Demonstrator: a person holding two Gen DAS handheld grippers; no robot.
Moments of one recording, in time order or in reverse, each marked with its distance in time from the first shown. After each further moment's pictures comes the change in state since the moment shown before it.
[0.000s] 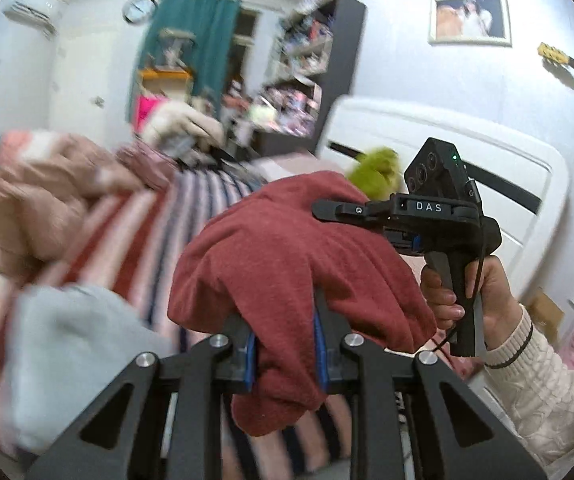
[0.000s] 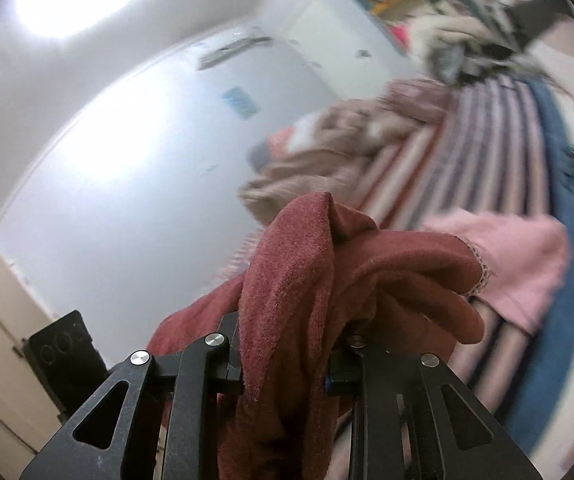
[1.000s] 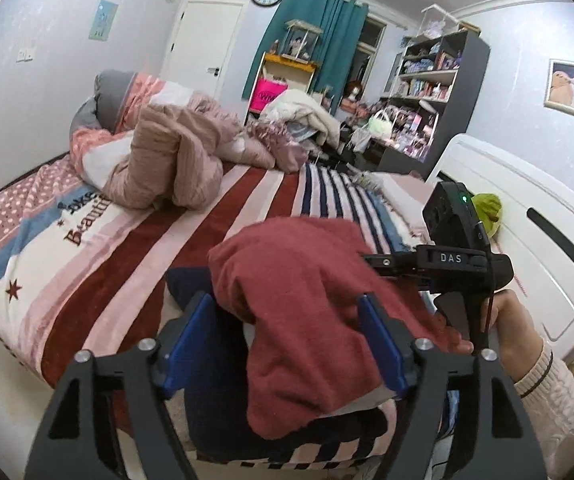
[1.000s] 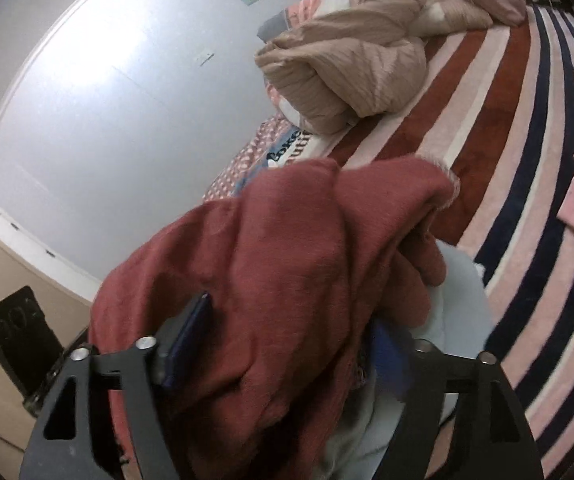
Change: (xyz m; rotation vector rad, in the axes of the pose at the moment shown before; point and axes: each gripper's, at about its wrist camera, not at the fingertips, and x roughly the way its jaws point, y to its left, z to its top) left arm -0.078 0.184 -0.046 -0.270 0.007 0.254; right arm 0.275 0.056 -0.028 0.005 0.416 -0.012
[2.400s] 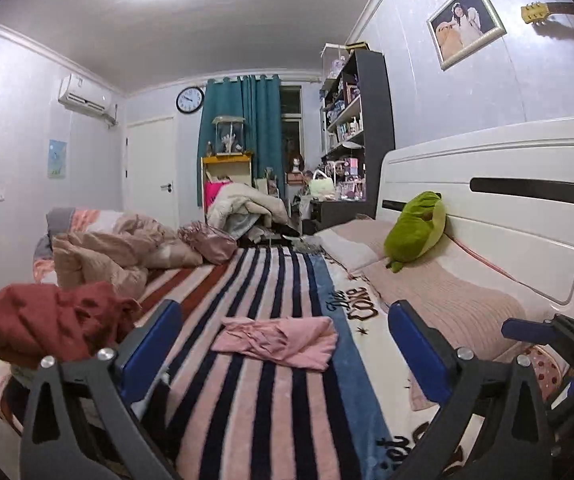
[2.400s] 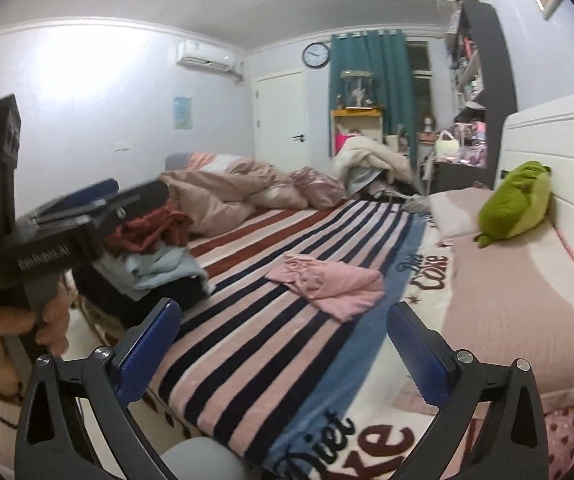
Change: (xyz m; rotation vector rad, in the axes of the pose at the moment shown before) left arm 0.006 -0.352 -0.116 0.324 -0.339 0.013; right arm -0.318 0.007 -0.300 -0.335 -0.617 -0.699
